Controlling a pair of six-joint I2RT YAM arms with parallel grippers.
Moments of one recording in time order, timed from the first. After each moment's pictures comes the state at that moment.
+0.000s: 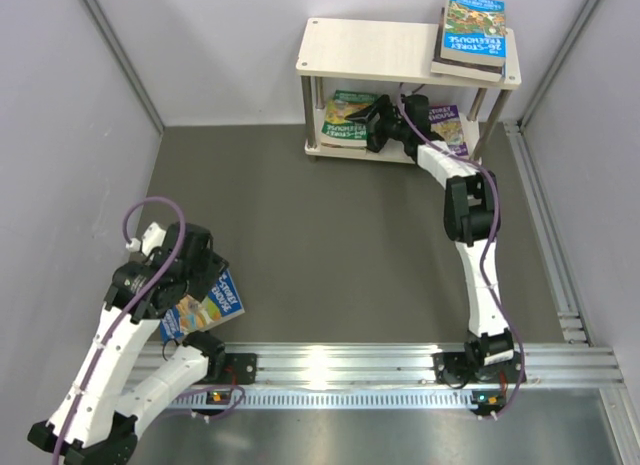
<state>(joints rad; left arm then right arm) -0.42 0.75 1.08 -1.34 -0.33 -1.28 0.22 2.51 2.10 0.09 -0.66 1.25</state>
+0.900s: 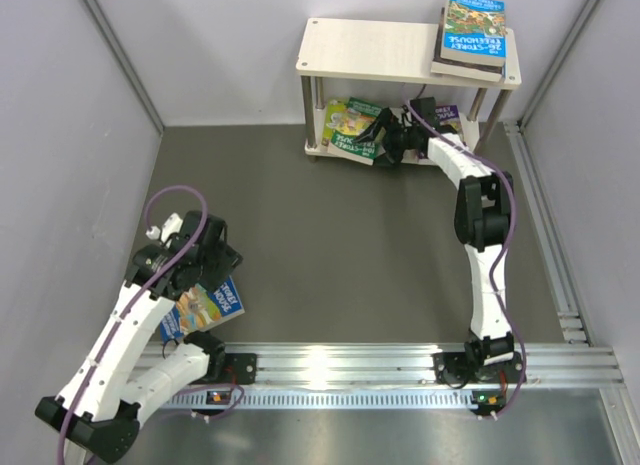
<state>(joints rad) -0.42 0.84 1.05 -1.25 -0.27 -1.23 0.21 2.35 2.00 -0.37 -0.65 0.92</state>
